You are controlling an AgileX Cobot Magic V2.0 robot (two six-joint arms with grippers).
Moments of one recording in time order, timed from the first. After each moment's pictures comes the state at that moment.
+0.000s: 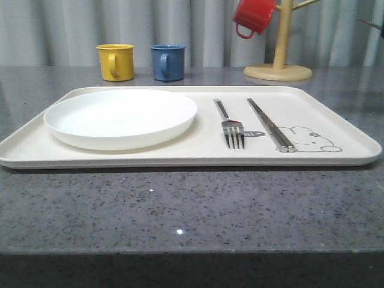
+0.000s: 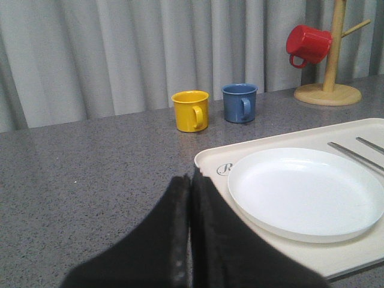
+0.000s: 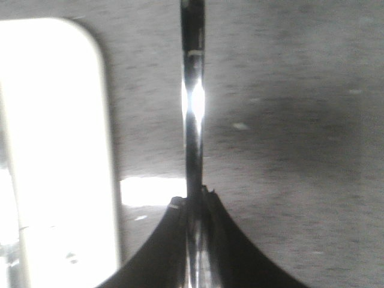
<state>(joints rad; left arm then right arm) -0.20 0.15 -0.35 -0.14 0.32 0.26 0.02 1.70 -1.68 0.11 1.24 0.08</state>
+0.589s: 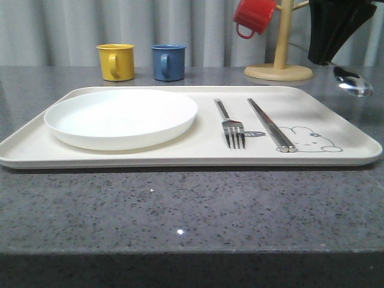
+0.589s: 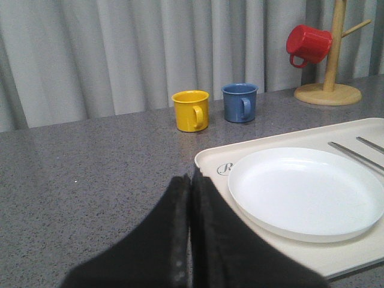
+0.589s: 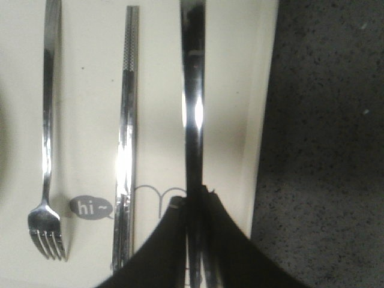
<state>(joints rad) -0.20 0.15 -0.35 -0.14 0.32 0.26 0.24 1.74 -1.64 0.12 1.24 0.23</state>
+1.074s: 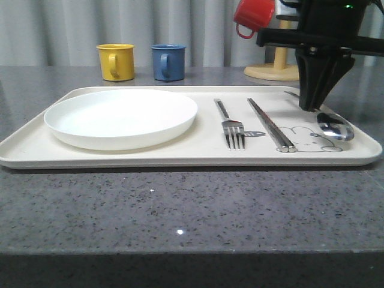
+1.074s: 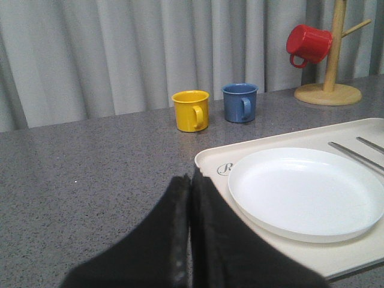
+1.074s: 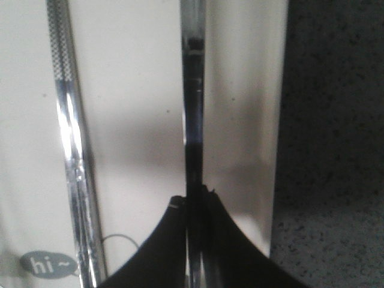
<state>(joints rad) -0.20 0.15 -0.35 -0.14 0.32 0.26 0.24 1.89 -1.64 0.12 1.24 0.30</state>
